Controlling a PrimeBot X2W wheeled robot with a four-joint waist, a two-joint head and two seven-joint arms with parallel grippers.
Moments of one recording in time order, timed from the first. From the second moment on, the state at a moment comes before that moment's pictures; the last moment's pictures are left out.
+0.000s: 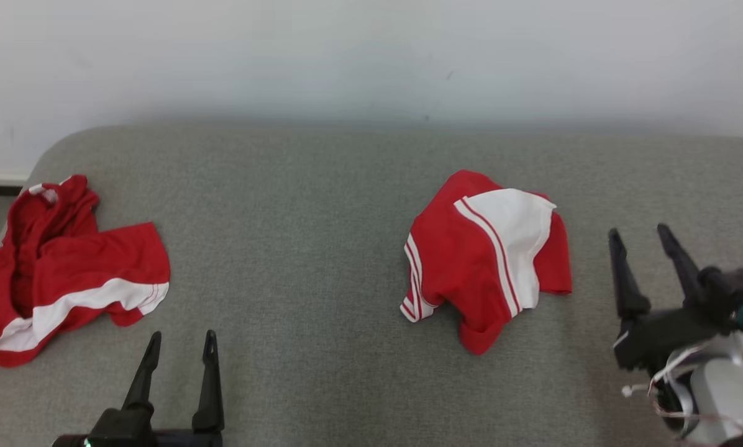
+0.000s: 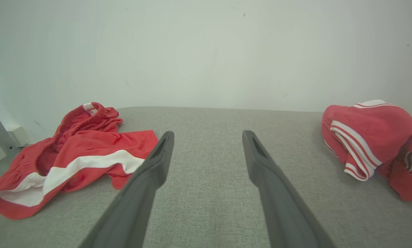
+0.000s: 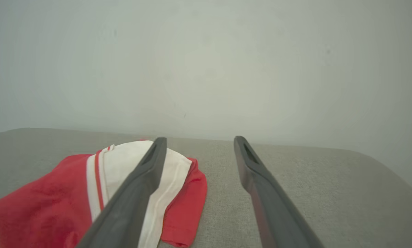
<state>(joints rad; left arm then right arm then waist) -0.02 0.14 -0.11 0.12 -0.21 0.00 -0.26 -0.32 -0.26 0.06 0.40 0.25 0.13 -0.21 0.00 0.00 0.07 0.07</state>
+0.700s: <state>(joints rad) -0.18 0.07 -0.16 0.15 -0.18 -0.04 -0.26 -0.73 -0.38 0.27 0.91 0.45 0.13 -0.18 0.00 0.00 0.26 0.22</state>
